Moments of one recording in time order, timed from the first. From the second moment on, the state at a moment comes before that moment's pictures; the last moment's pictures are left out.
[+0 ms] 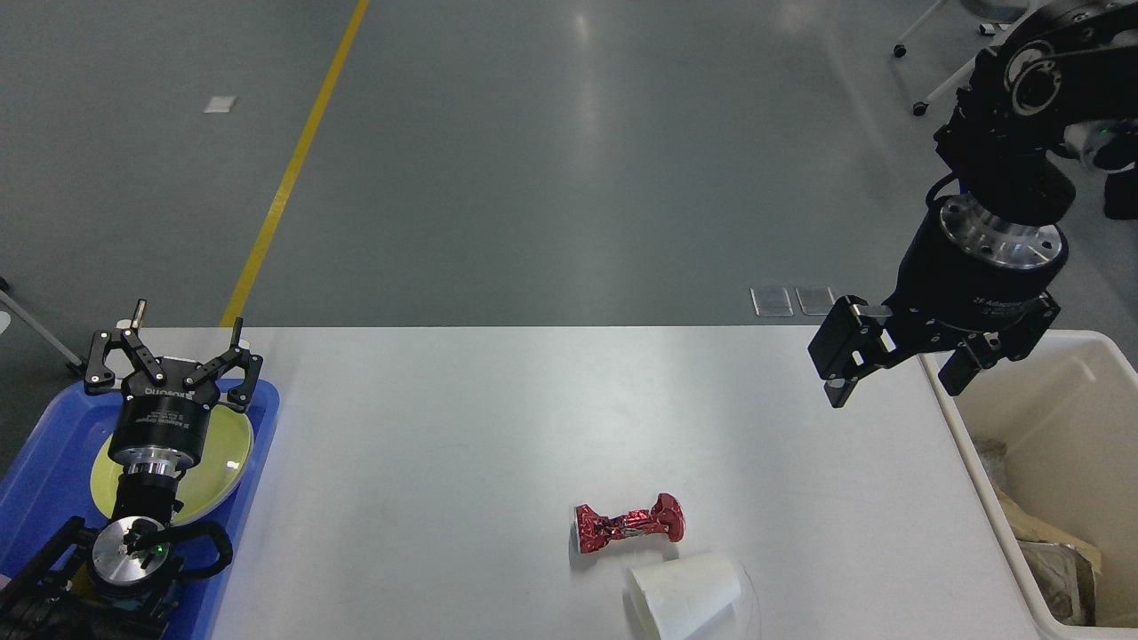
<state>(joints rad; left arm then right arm) -0.27 0.24 -1.34 -0.77 -0.04 -0.59 -0.29 2.40 -0.38 -1.17 1.56 -0.07 0.96 -0.26</state>
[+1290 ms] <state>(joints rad) -0.27 0.24 -1.34 -0.77 -0.04 -0.59 -0.29 2.23 -0.29 -1.23 1.71 0.93 0.29 -0.55</state>
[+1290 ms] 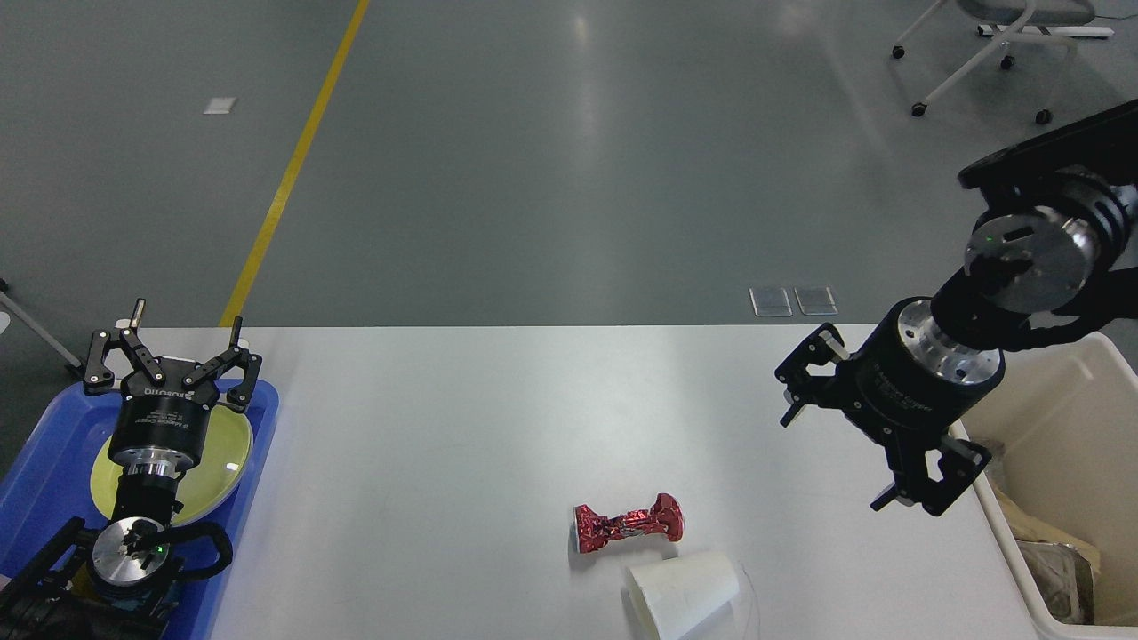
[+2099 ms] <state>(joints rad) -0.27 0.24 -1.34 -0.77 -0.04 -0.59 -0.29 1.48 -0.18 -0.75 1.41 0.78 -0.13 -0.55</state>
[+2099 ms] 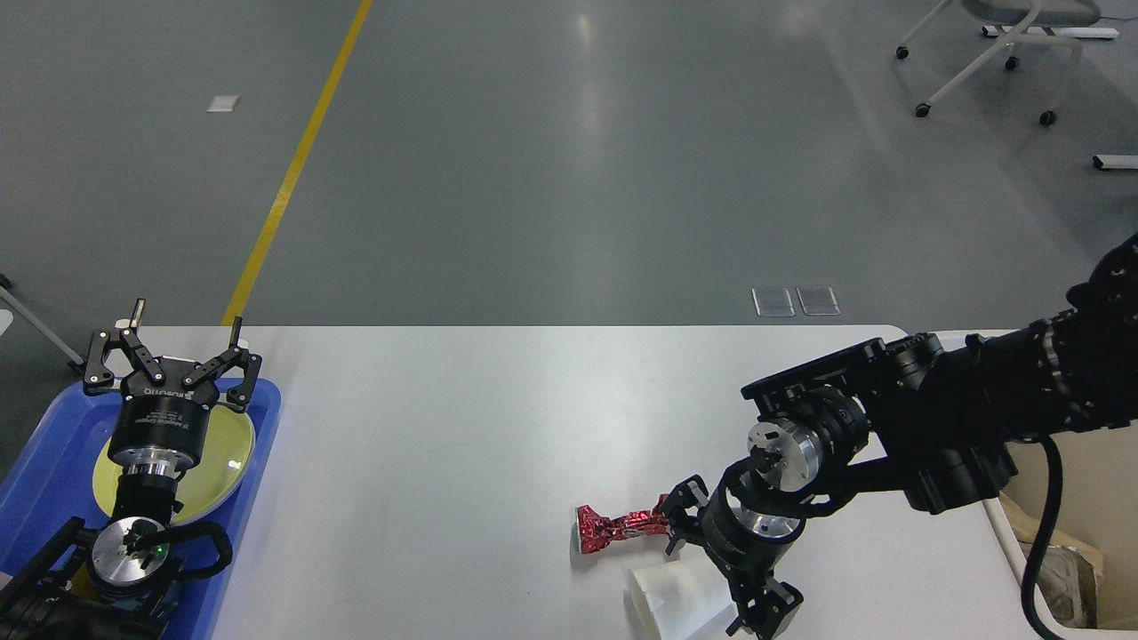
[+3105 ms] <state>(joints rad) -0.27 0.24 -1.34 -0.77 -0.04 -0.59 -0.29 1.20 -0.07 -0.65 1.10 0.77 -0.14 -0.55</state>
